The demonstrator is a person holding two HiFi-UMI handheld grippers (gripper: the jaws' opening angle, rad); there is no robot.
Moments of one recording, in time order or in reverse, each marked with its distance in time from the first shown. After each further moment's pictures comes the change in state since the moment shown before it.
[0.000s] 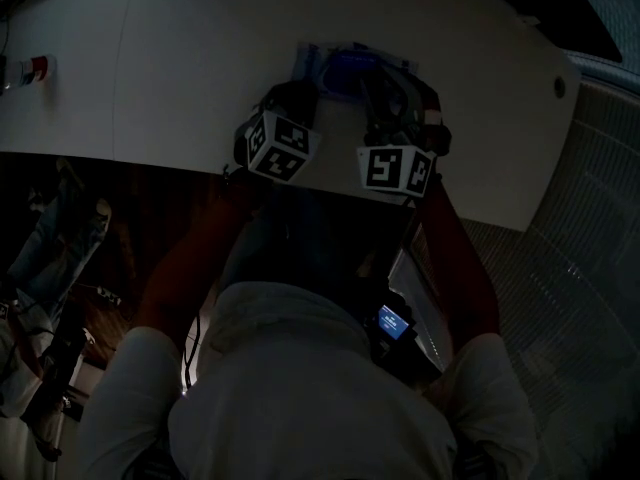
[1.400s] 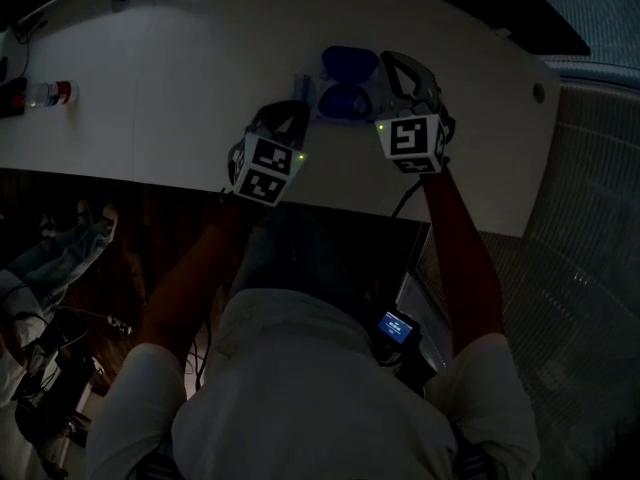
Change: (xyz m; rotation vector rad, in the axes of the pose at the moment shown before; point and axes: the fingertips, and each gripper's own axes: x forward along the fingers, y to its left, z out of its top) left arm -0.062 0.013 0.062 -0.028 -0.121 0.002; right arm 0.010 -0.090 0.006 0.232 -0.040 -0.061
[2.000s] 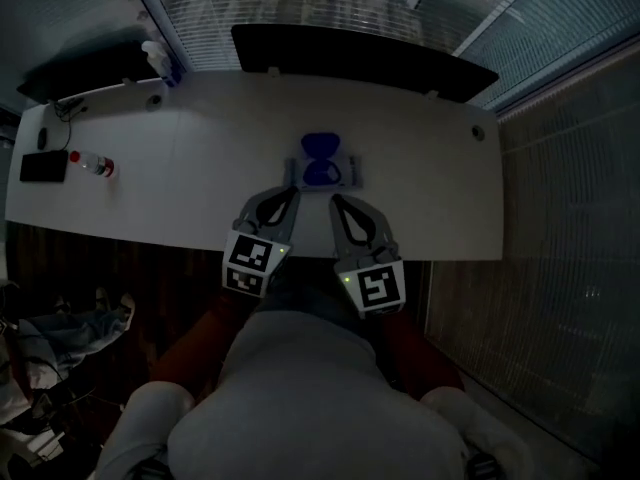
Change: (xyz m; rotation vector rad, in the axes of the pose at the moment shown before) left arm -0.169 -0.068 0.116 0.018 -0.304 -0.038; right arm -0.218 0.059 0.169 0.401 -0.301 -0.052
